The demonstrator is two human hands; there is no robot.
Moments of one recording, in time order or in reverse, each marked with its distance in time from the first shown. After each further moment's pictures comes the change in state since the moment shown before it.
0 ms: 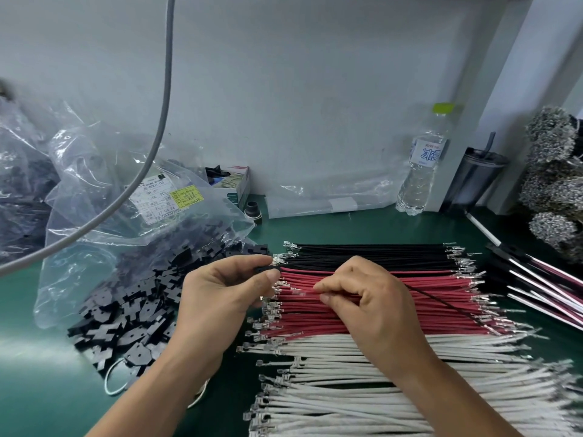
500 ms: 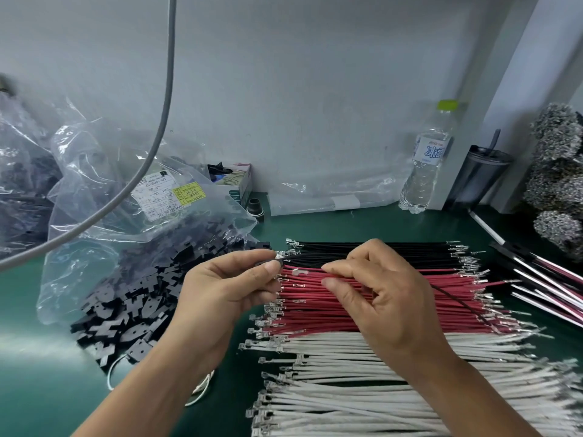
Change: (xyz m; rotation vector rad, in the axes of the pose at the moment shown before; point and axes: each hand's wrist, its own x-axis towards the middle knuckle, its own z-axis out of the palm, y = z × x) left_hand 0.002 0.006 -0.004 -0.248 -0.087 -0.135; right_hand 0.002 -0.007 -0.014 -0.077 0.121 -0.199
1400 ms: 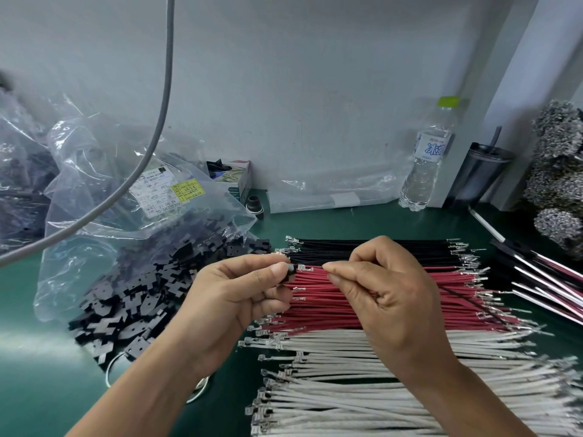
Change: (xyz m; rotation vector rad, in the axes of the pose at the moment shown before) left_hand -0.002 0.002 0.002 -0.065 -0.172 -0.132; right_hand -0.002 -0.007 0.000 -0.006 0.091 -0.023
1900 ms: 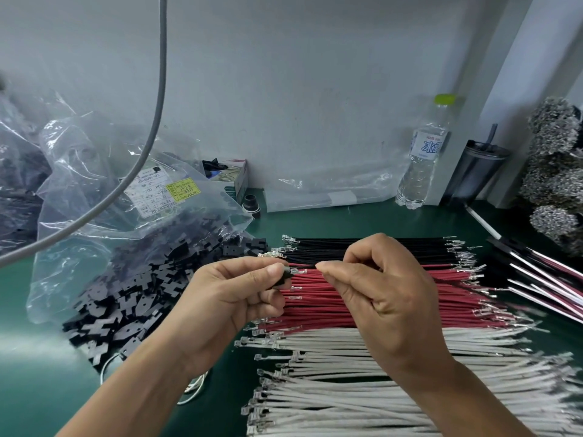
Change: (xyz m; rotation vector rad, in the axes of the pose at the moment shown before) left_hand 0.001 0.001 -0.005 0.042 -0.046 -0.032; right_hand 0.000 -0.001 -0.001 -0.102 0.052 -0.124
